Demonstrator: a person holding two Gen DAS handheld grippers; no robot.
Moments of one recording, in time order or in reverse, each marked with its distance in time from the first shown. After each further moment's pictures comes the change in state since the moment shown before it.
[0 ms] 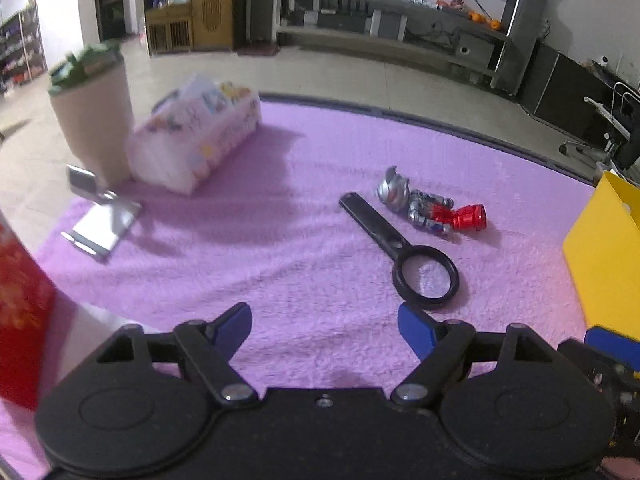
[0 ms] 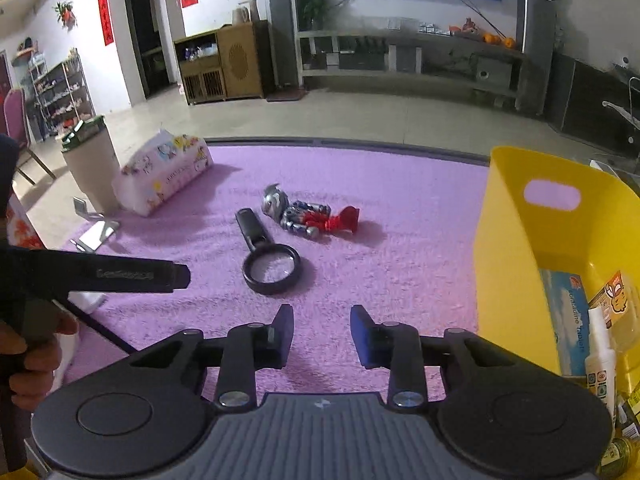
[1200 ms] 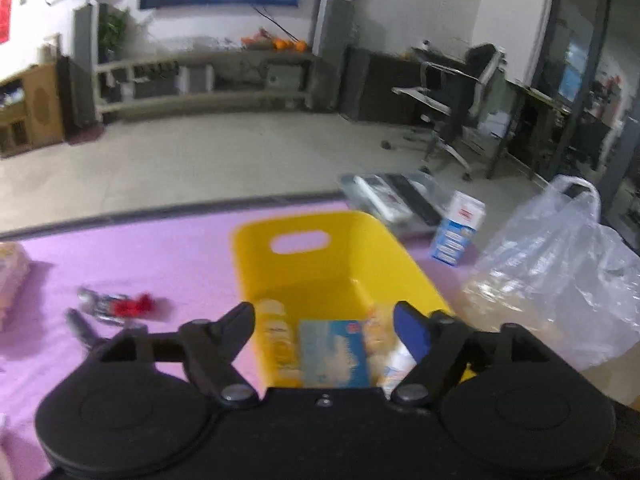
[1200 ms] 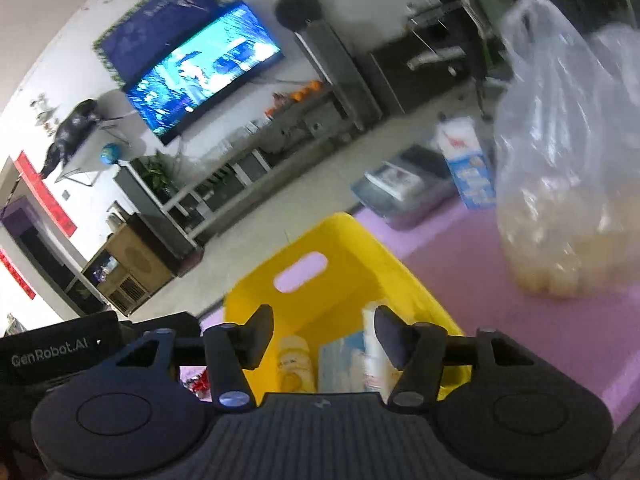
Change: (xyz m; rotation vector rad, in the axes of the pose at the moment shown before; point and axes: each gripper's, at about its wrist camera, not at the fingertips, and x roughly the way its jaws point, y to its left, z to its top) left arm -0.129 -0.251 0.012 0.318 -0.133 -0.339; right arm -0.133 -0.196 -0.037 0.660 -0.343 -0.099
